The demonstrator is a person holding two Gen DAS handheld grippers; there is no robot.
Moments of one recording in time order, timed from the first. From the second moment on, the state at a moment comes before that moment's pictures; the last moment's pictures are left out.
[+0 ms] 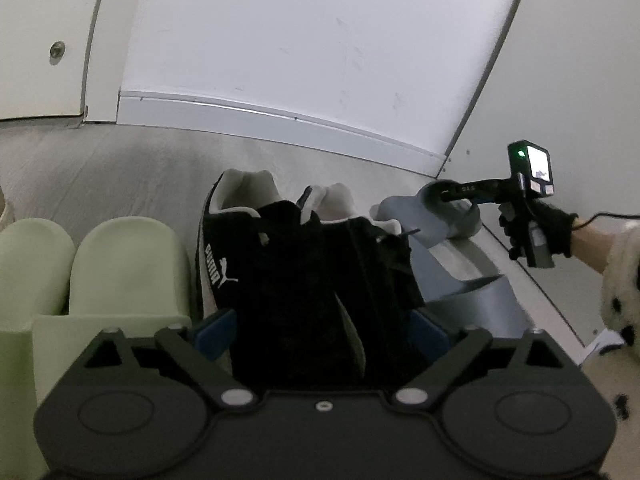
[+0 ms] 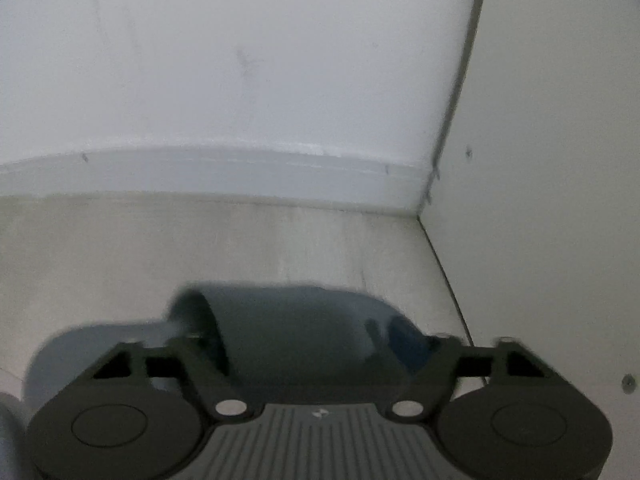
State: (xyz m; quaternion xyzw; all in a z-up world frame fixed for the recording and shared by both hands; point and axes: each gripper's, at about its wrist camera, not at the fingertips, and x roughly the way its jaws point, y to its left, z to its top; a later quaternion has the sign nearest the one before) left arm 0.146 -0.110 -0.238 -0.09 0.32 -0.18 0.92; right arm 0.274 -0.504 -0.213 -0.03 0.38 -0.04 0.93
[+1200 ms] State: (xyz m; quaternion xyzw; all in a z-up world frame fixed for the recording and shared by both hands) left arm 0.139 -0.075 -0.228 -0.21 0.30 -0.17 0.91; right arm 0.033 -0.489 -0.165 0.30 0.46 -0.21 0.81
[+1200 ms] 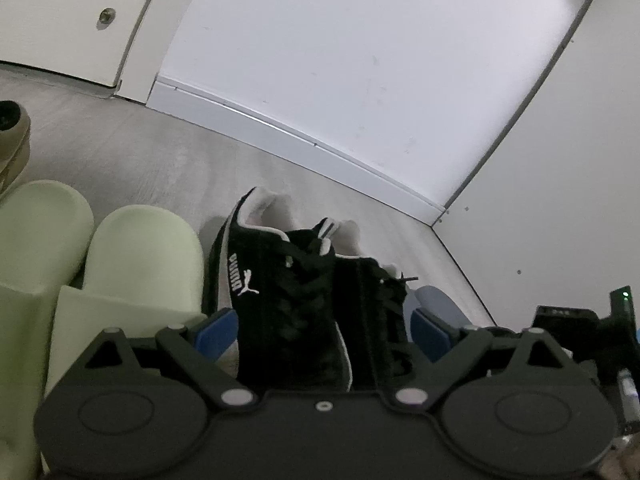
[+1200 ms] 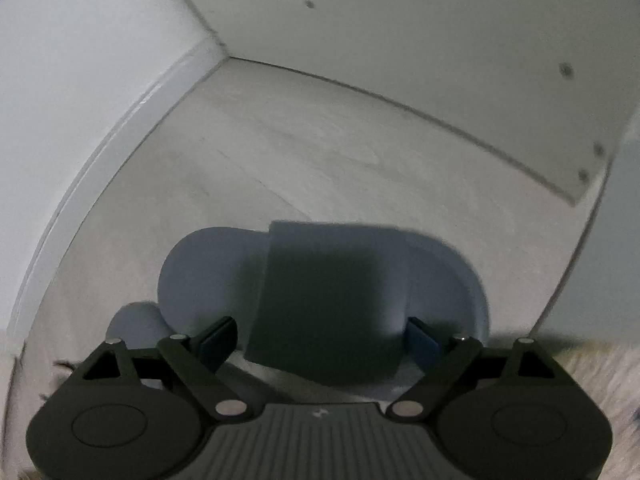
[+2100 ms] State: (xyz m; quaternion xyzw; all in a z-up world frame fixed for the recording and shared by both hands) left arm 0.137 -0.079 -0.225 -0.20 0.30 -0.18 0.92; right arm 0.017 -0.460 -0.192 0.31 0.47 -0.04 0.83
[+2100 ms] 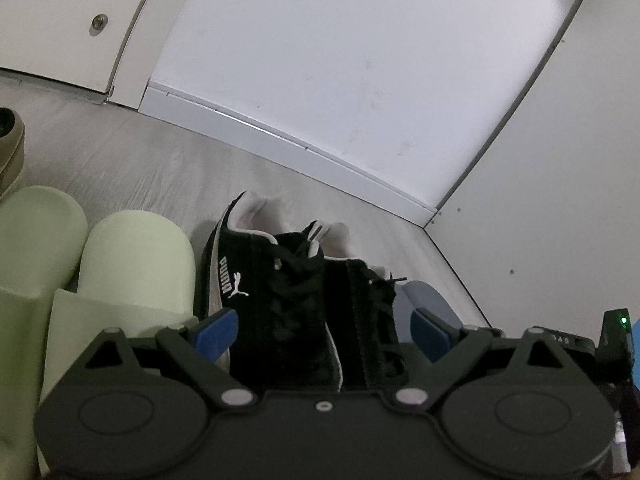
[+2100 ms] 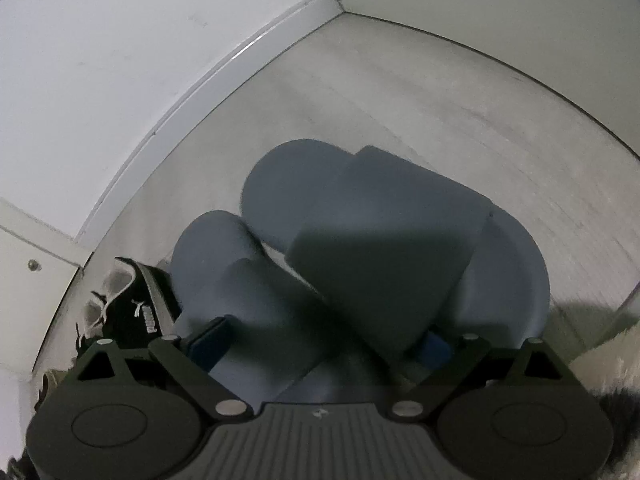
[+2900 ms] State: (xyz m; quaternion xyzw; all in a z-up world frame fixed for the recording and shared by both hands) left arm 0.126 -0.077 -0.220 -0.22 0.28 -0.17 0.92; right arm 0.009 -0.419 -0.186 0.18 0.50 0.02 0.84
